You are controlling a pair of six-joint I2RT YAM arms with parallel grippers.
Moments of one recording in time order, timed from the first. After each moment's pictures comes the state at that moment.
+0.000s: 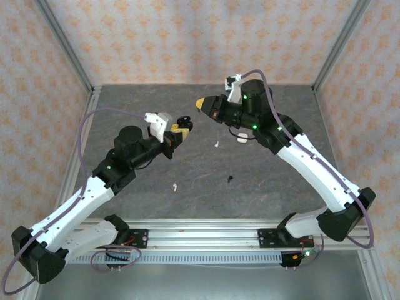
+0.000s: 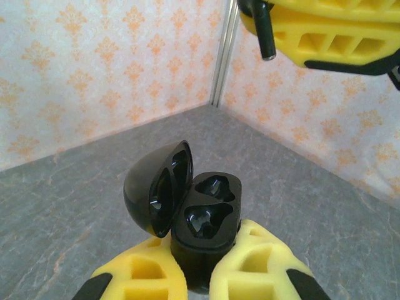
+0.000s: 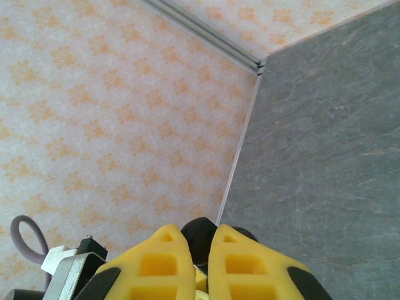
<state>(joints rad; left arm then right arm) -0.56 0.96 0.87 -0.07 0.18 -0.12 0.68 1.36 1.53 -0.43 -0.31 0.92</state>
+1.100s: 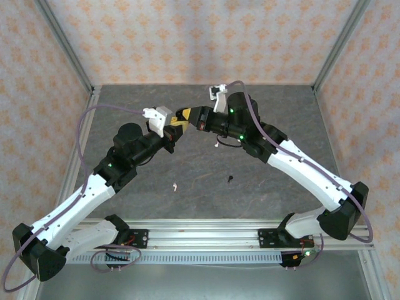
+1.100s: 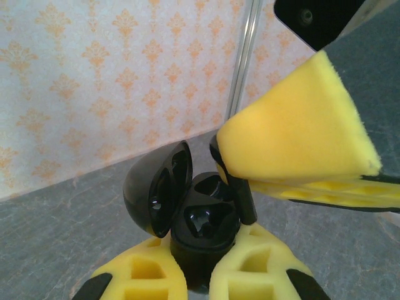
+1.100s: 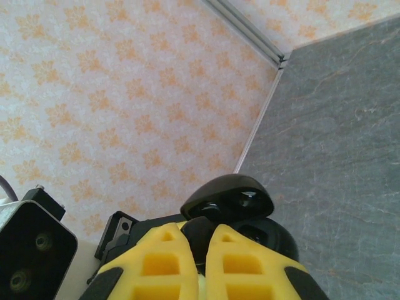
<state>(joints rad) -0.57 0.98 0.90 -0.01 0.11 -0.12 0.78 1.36 1.39 -0.24 -0.25 0.85</state>
